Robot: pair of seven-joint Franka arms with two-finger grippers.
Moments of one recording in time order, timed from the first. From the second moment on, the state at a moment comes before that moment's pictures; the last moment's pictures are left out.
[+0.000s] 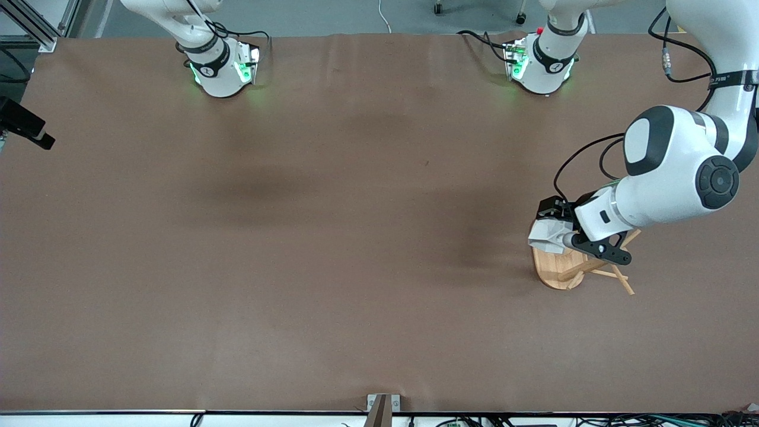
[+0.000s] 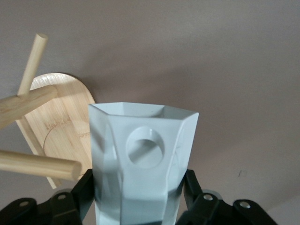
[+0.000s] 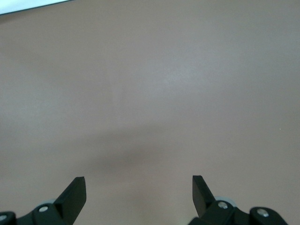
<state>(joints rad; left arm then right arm) 0.18 0.32 -0.37 -1.73 -0.13 1.91 0.18 0.00 -0.05 -0.08 -1.49 0.01 1.48 0.10</state>
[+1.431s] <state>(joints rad) 0.21 0.36 -0.35 -1.68 -0.10 1.92 0.21 0.00 -0.04 -0.09 -1.49 0.01 1.47 0.09</state>
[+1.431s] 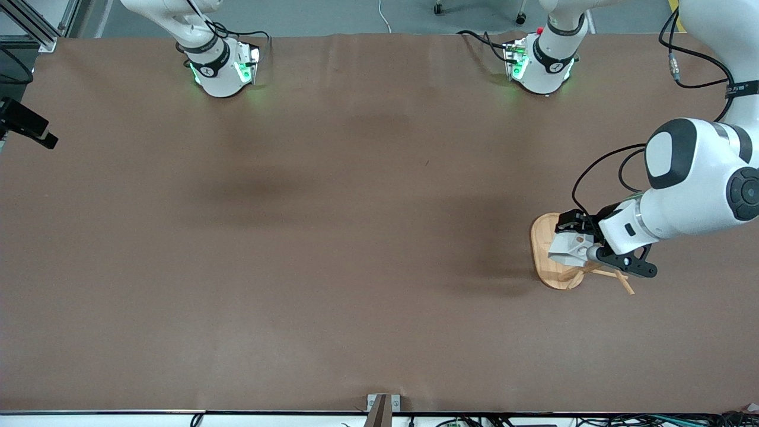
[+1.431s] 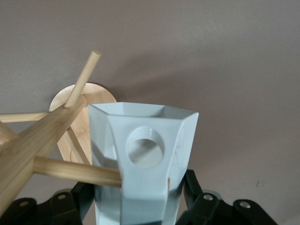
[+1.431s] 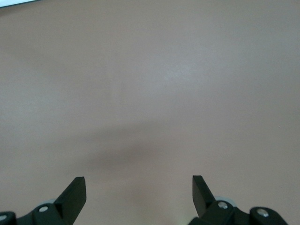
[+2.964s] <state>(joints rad) 0.02 0.01 -0.11 -1.58 -0.07 1.68 0.03 0.00 -0.04 -0.08 -1.49 0.01 1.47 0.10</state>
